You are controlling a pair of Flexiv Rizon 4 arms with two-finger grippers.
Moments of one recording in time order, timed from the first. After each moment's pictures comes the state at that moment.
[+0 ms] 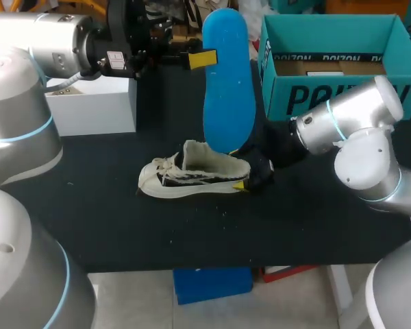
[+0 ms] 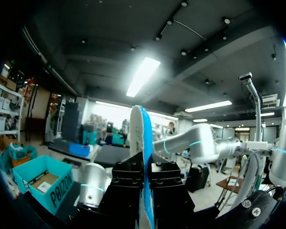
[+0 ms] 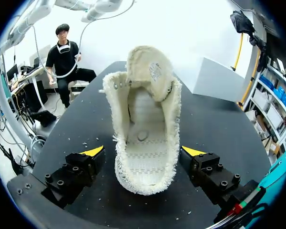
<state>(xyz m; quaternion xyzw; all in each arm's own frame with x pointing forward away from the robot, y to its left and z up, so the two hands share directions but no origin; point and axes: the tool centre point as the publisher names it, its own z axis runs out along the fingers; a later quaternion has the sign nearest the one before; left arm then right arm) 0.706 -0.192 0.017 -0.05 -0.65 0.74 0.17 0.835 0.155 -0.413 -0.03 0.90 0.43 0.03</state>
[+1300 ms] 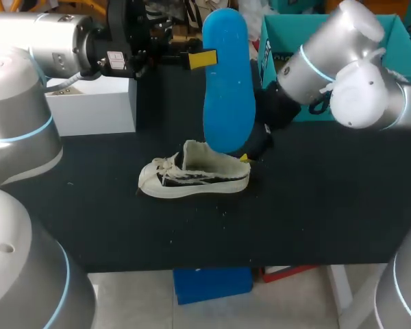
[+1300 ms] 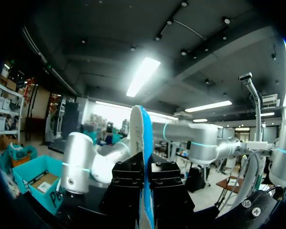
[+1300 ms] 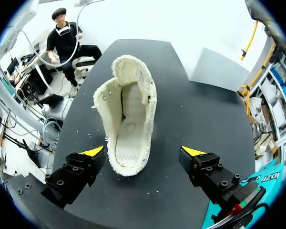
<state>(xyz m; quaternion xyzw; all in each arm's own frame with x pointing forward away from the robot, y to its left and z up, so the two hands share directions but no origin) 0.706 -0.192 0.017 -0.05 -0.65 0.74 0.17 0.866 0.142 -0.351 -0.04 0.97 0.26 0.00</state>
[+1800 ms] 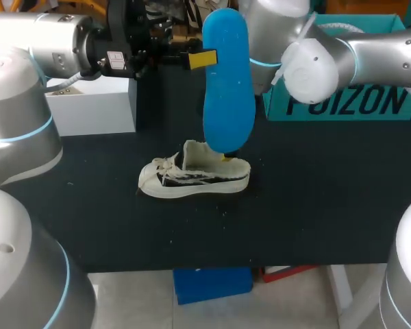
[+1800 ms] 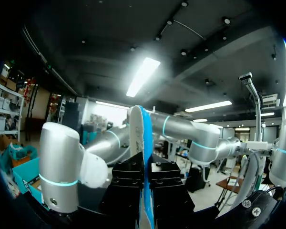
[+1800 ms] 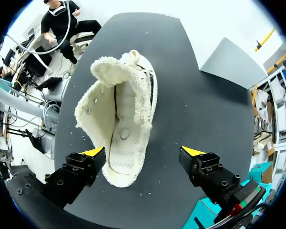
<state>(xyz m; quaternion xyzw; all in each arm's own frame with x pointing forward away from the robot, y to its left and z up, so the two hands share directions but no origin) 0.706 -0.192 0.017 -0.05 -0.65 0.74 0.17 0.874 0.183 -0.354 -0.06 0.99 0.12 0.00</state>
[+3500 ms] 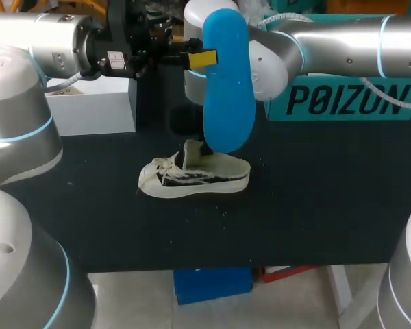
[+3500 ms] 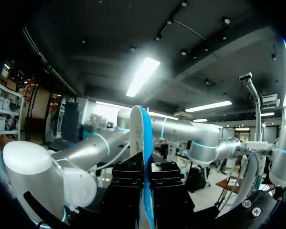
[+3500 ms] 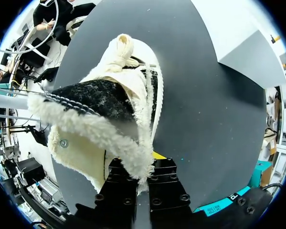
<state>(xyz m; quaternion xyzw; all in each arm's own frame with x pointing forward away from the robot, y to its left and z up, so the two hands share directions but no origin) 0.706 -0.192 0.017 -0.05 -0.65 0.74 0.17 0.872 0.218 -0.393 -0.07 1.00 0.02 -0.02</state>
